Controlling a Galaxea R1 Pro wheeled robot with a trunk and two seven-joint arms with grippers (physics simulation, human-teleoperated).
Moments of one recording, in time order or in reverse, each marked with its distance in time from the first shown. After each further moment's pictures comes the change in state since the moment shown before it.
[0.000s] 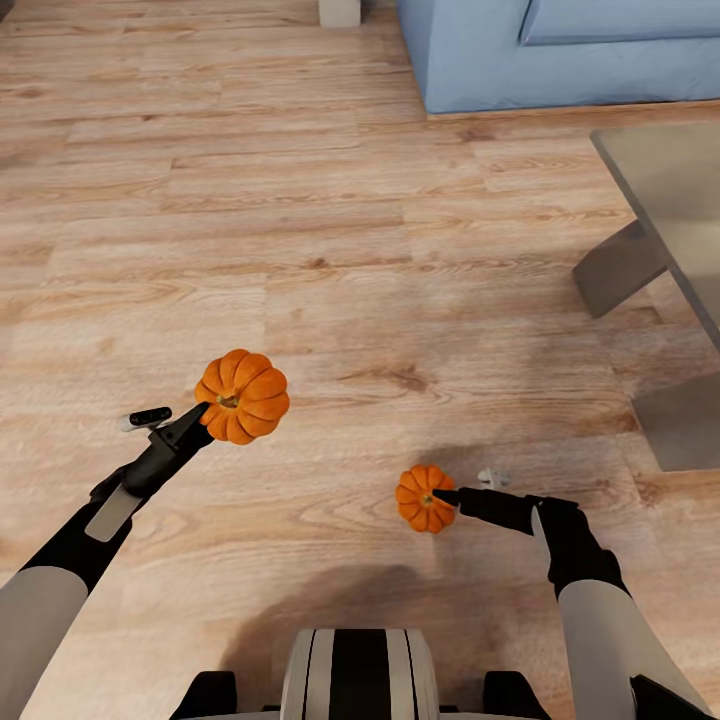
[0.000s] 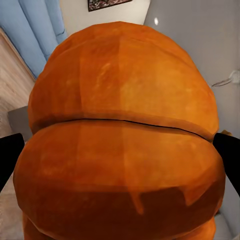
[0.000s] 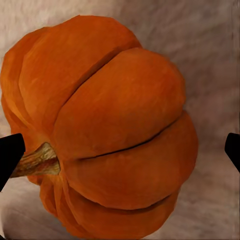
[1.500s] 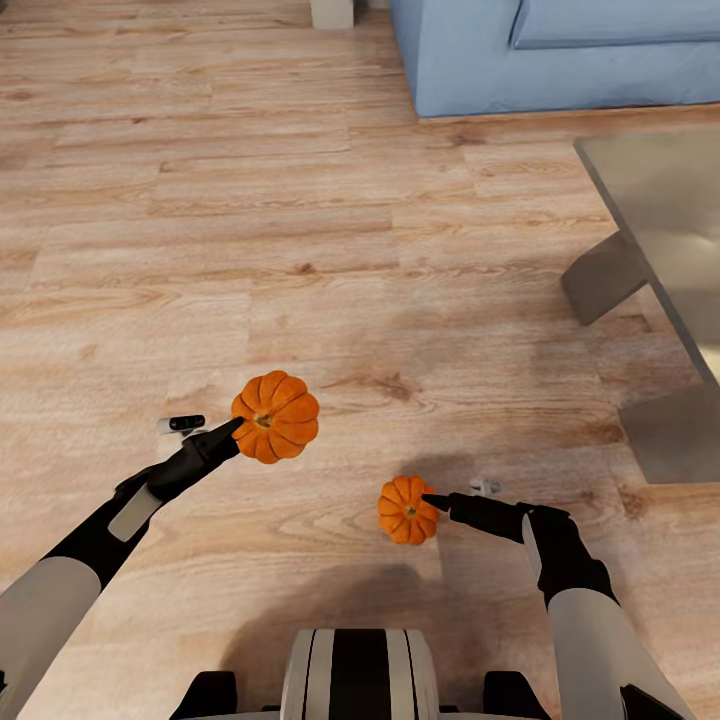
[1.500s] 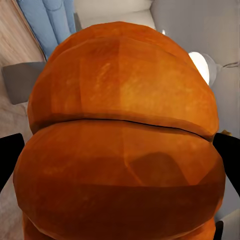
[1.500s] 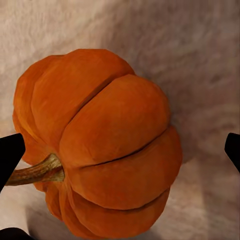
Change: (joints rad) left arm -0.039 -0.005 -0.178 0.060 0.000 0.008 0.011; right arm 0.021 0.043 -0.033 -0.004 -0.006 0.009 0.027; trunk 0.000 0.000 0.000
